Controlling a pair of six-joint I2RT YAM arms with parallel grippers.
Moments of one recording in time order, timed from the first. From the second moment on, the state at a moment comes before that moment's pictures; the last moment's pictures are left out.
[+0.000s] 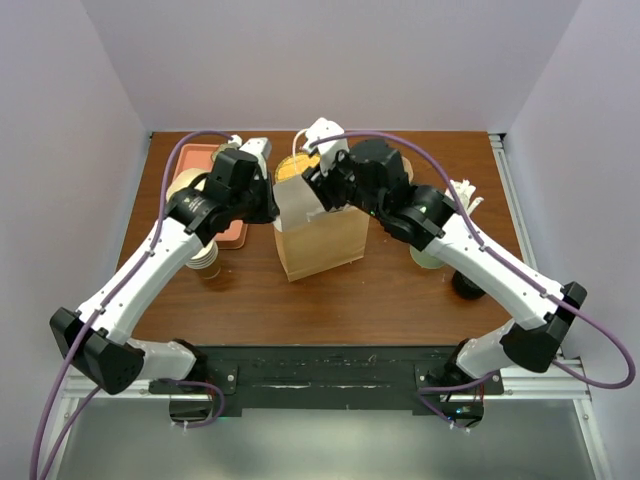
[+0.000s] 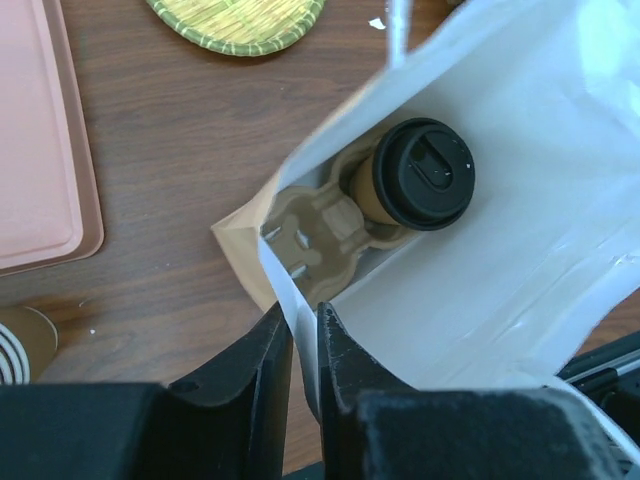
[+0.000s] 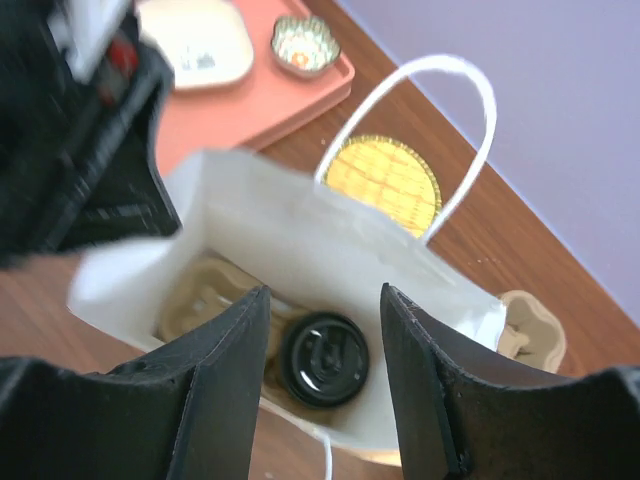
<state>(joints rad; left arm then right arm) -0.54 1.31 1.39 -0.78 -0.06 -0.44 0.87 1.46 1.62 -0.50 0.17 -0.24</state>
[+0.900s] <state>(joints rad) -0.54 1.20 1.59 -0.82 -0.21 -0.30 0.44 1.54 1.78 -1.12 0.51 0.24</state>
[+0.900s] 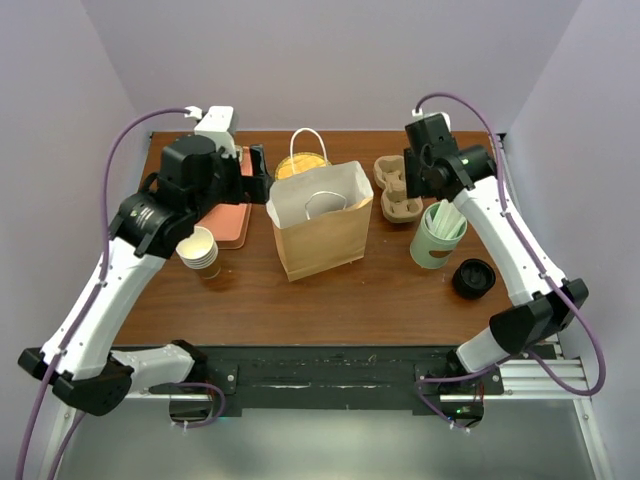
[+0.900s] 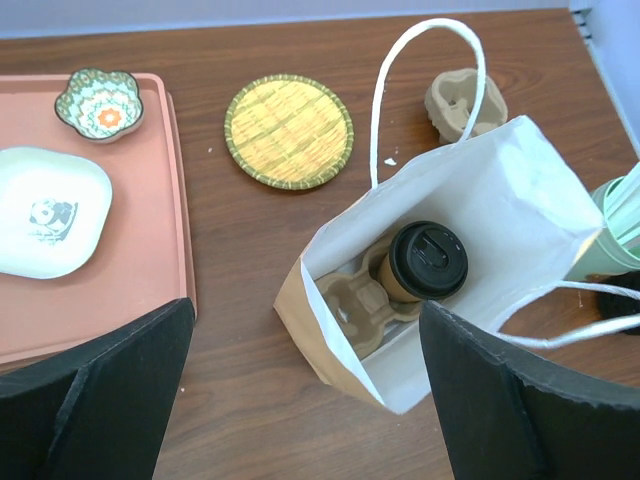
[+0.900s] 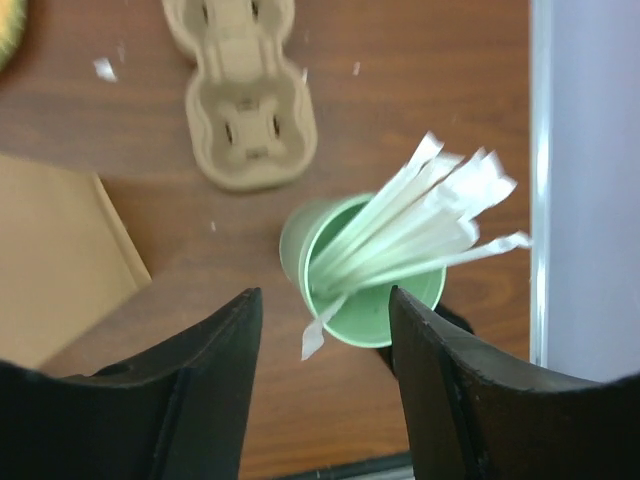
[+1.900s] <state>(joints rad) -0.54 1.17 1.60 -0.85 -0.22 -0.25 0.42 1.56 1.83 -1.24 0.51 0.24</state>
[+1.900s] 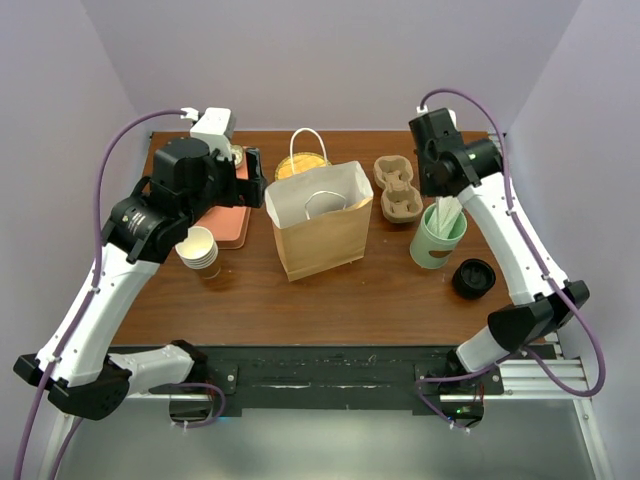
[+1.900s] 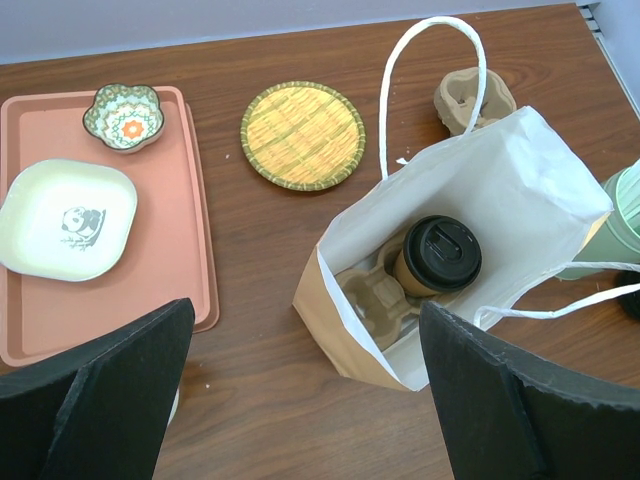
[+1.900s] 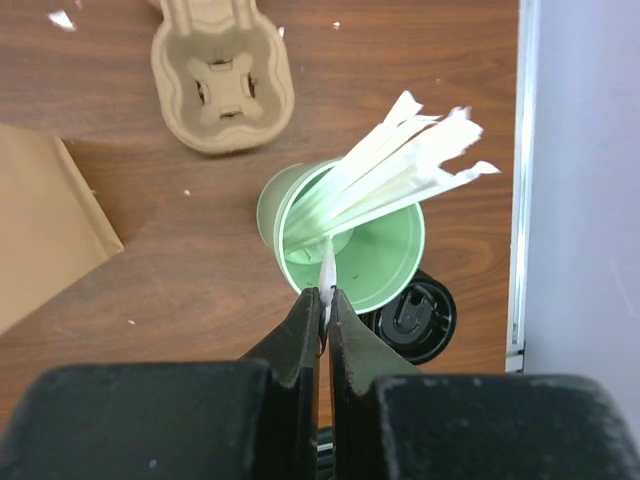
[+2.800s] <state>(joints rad) -0.54 1.17 1.60 -0.85 -0.27 -0.24 0.42 1.58 2.28 -1.19 0.51 0.10</state>
